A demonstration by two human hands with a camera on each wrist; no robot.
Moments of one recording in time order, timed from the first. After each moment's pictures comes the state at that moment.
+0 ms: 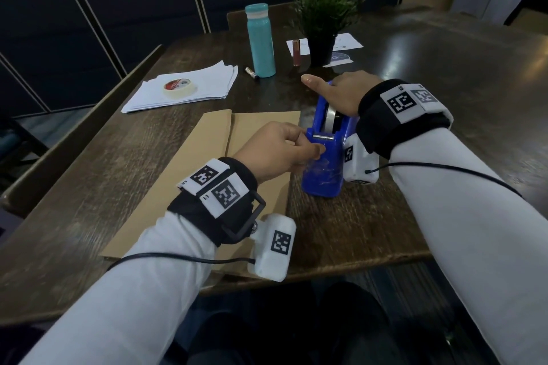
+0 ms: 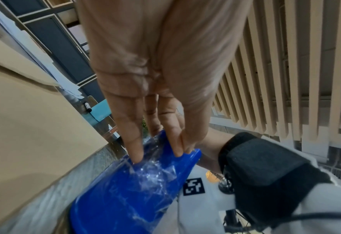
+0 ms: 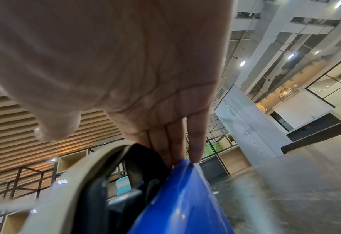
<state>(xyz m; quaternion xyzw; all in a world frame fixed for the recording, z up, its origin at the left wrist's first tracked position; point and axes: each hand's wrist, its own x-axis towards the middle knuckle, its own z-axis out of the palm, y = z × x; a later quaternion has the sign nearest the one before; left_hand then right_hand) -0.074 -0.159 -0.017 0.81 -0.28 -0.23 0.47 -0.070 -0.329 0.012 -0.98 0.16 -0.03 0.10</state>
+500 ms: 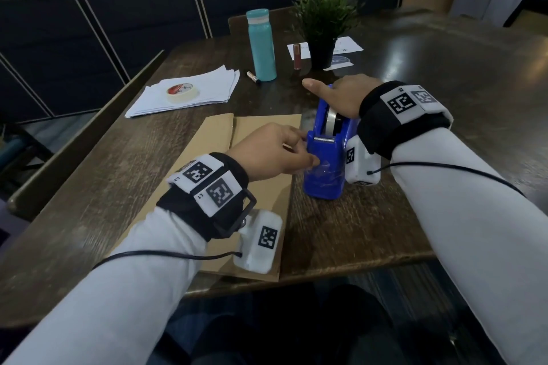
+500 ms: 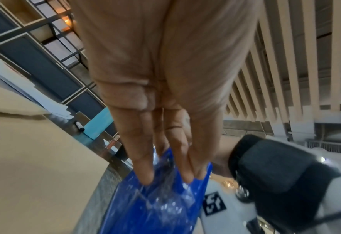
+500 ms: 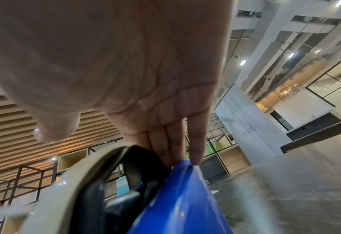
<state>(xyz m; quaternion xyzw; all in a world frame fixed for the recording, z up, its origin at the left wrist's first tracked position) -0.066 -0.148 -0.007 0.83 -0.36 -0.22 0.37 -0.074 -0.327 0.014 -0.98 0.17 -0.02 0.10</state>
